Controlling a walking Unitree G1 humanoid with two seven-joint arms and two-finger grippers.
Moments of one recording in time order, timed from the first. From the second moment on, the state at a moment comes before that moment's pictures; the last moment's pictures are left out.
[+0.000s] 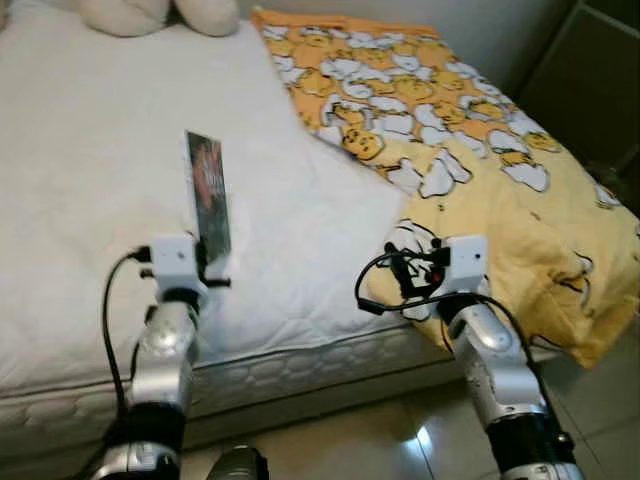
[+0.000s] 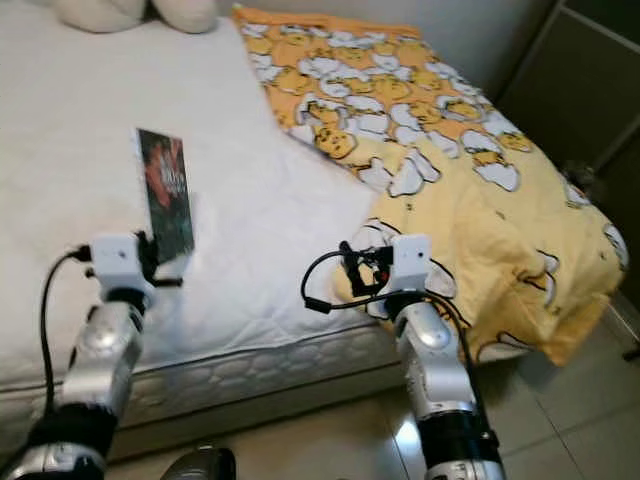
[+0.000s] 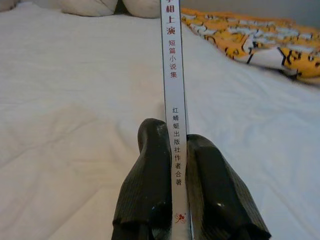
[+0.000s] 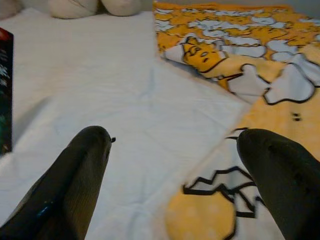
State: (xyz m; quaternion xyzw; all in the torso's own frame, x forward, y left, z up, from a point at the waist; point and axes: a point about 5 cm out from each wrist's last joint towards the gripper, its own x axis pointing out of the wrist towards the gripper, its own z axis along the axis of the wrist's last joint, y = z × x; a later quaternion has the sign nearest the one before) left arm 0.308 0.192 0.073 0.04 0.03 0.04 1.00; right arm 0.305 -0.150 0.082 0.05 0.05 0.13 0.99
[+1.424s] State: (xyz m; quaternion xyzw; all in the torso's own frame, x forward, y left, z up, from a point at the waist) left arm 0.333 0.159 0.088 0.05 0.05 0.02 1.00; right arm 0.307 -0.162 0.067 0.07 0.06 0.10 0.99
